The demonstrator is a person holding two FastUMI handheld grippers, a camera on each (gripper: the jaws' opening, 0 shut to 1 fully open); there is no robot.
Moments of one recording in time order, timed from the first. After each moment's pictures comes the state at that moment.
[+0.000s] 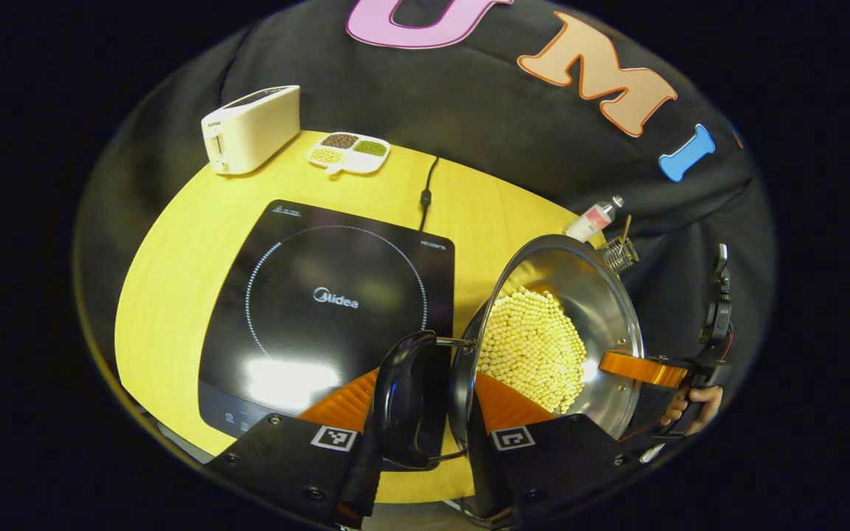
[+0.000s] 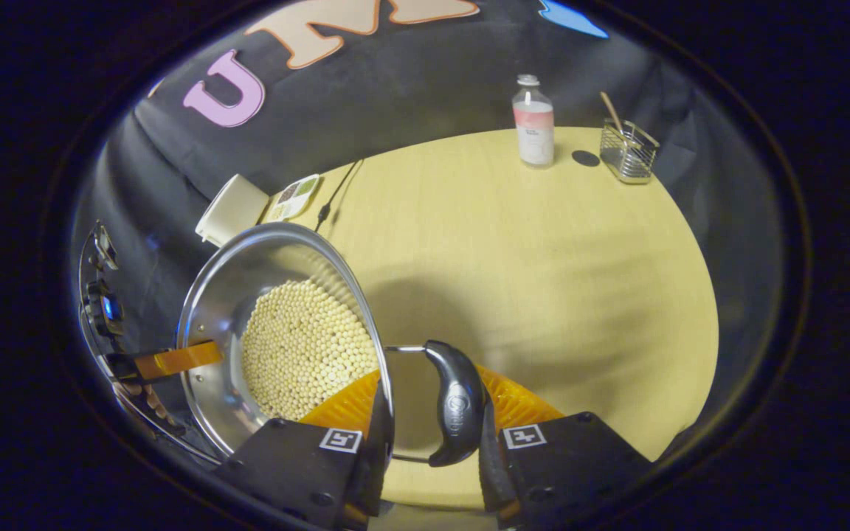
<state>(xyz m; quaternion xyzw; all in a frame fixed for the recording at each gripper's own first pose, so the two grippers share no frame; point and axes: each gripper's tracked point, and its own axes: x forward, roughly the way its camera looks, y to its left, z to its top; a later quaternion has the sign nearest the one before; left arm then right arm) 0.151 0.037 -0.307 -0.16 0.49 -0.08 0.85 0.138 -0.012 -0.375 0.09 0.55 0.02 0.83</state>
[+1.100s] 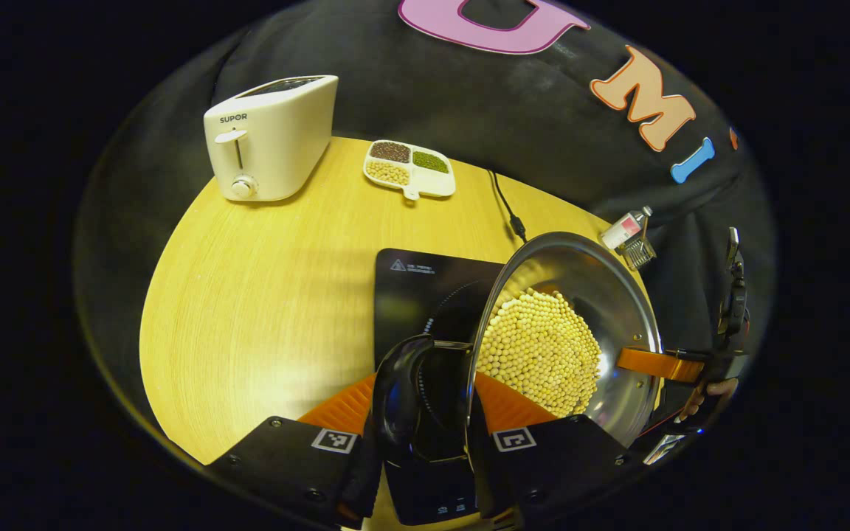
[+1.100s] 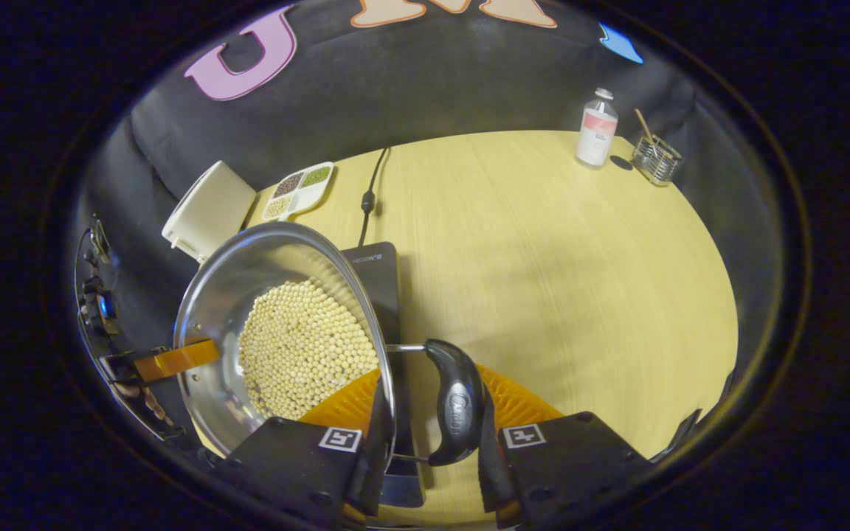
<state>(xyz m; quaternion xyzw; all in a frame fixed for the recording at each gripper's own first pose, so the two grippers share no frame) 0.229 0.210 -0.375 -0.12 0.49 -0.14 0.85 0.170 0.152 -0.428 0.07 0.54 -0.07 0.84</state>
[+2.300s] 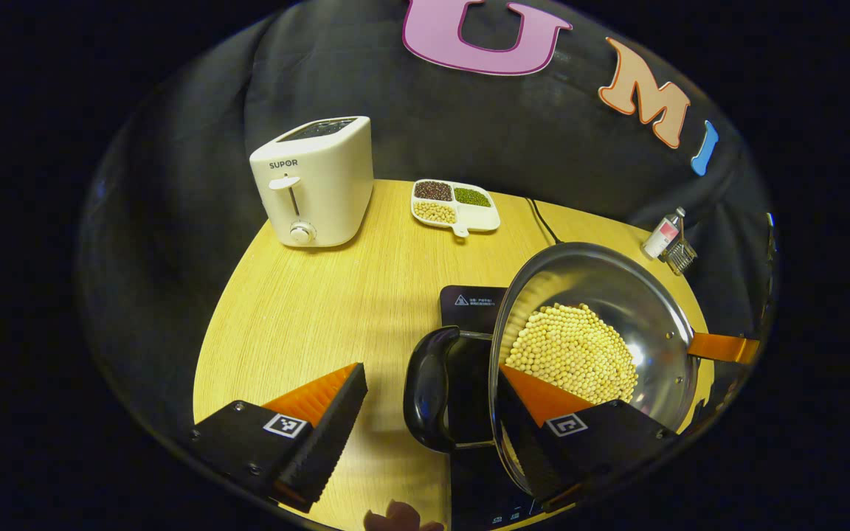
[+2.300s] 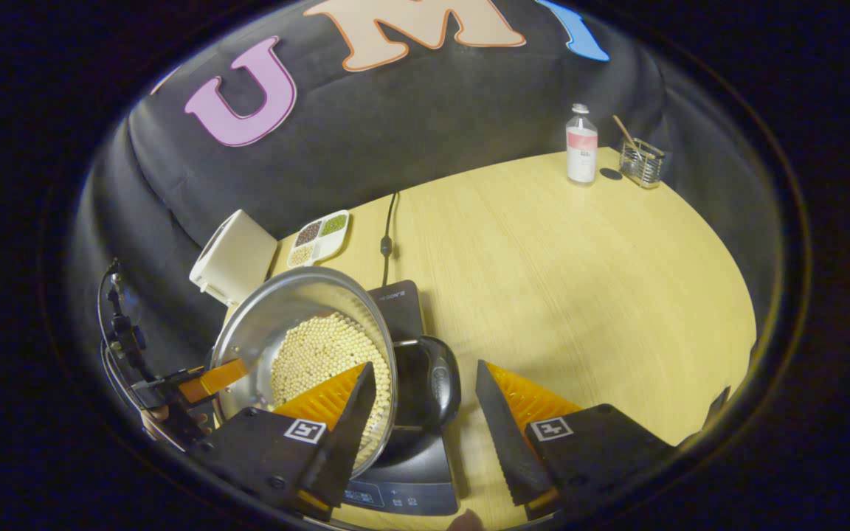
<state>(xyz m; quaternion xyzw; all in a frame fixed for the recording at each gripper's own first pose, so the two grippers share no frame) 0.250 0.247 -0.363 -0.04 0.43 -0.07 0.90 0.174 0.162 -0.390 0.13 0.45 -0.07 0.88</state>
